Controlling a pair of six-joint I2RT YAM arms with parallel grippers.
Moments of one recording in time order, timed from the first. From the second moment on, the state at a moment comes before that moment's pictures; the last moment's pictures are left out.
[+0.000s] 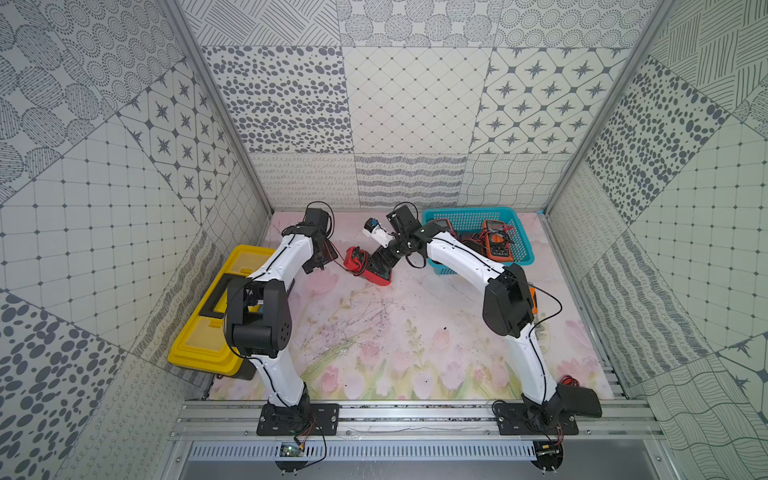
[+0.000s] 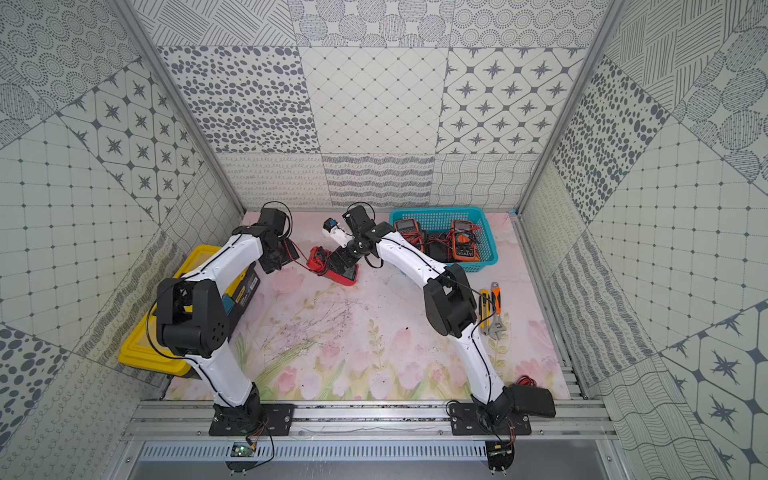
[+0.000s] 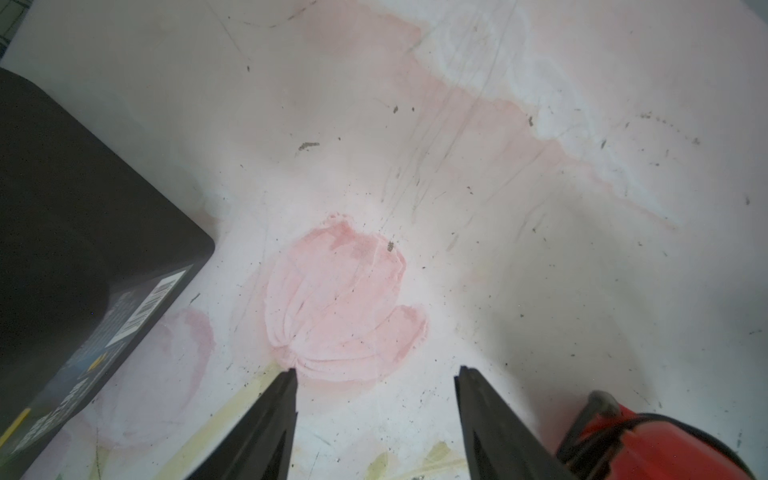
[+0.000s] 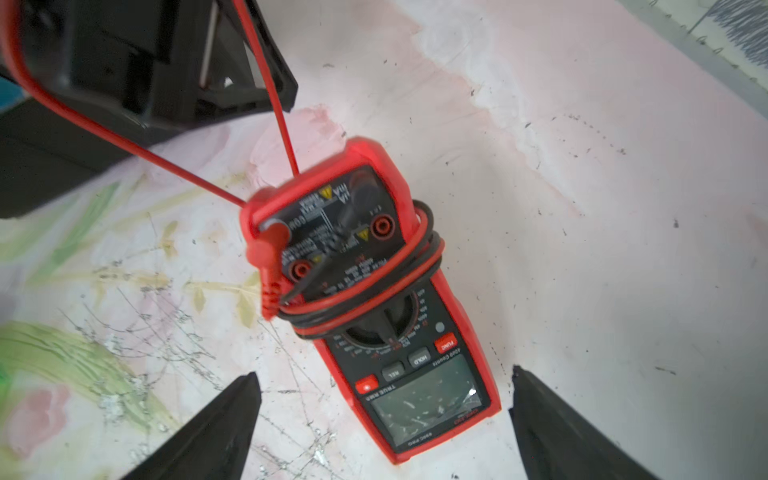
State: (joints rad) left arm -0.04 1.84 1.47 -0.80 -0.16 -0.60; right arm 0.71 2.31 2.11 -0.70 -0.32 -0.23
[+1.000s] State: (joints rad) left arm -0.04 1.94 1.50 -0.84 -0.17 -0.56; right arm 0.75 2.67 2.64 -0.98 -0.40 -0.59
